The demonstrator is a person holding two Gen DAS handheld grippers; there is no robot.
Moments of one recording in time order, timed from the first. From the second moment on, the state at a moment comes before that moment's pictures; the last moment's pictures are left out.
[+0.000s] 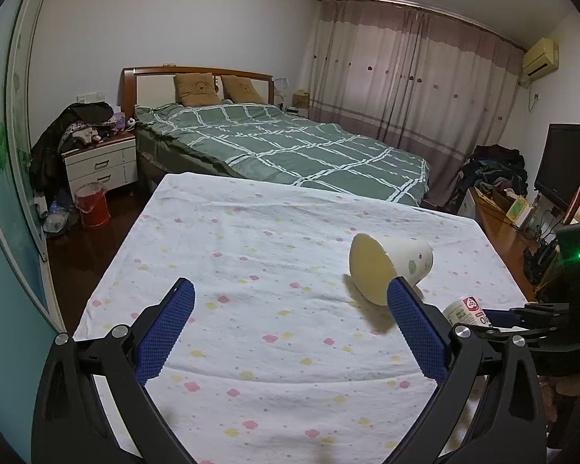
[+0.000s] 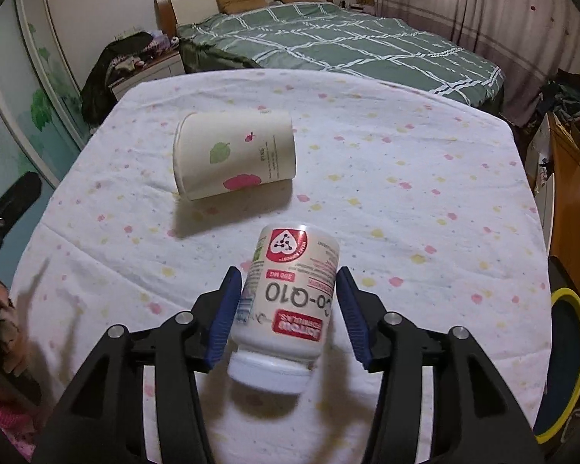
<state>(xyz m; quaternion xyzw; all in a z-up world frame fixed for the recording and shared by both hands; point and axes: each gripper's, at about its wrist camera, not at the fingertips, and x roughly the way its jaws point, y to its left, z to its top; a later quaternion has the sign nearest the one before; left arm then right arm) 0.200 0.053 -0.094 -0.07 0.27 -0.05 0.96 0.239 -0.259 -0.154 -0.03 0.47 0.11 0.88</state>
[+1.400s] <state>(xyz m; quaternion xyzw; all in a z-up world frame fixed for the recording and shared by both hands) 0.200 0.040 -0.099 -0.05 0.28 -0.05 0.96 0.143 -0.534 -0.141 0.14 0.40 -0.12 0.90</state>
